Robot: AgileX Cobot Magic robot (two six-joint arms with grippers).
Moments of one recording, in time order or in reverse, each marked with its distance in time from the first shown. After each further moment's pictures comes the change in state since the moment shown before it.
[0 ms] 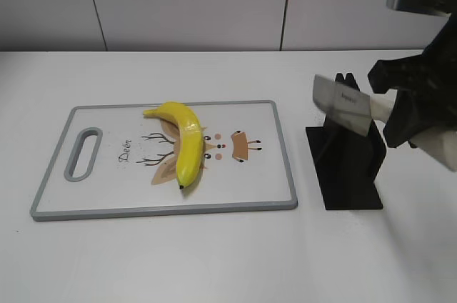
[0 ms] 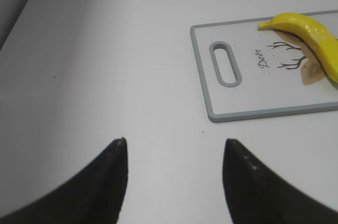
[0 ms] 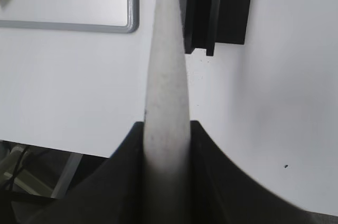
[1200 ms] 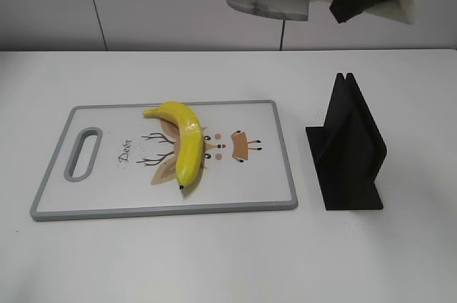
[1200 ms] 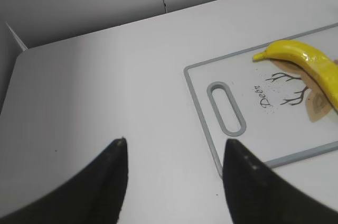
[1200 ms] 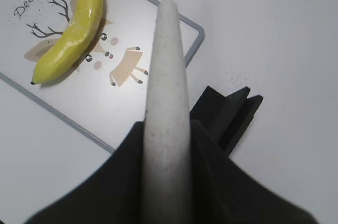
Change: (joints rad) left arm 0.000 0.531 -0.192 -0.038 -0.290 0.200; right arm 0.000 0.167 -0.393 0.034 -0.102 -0.581
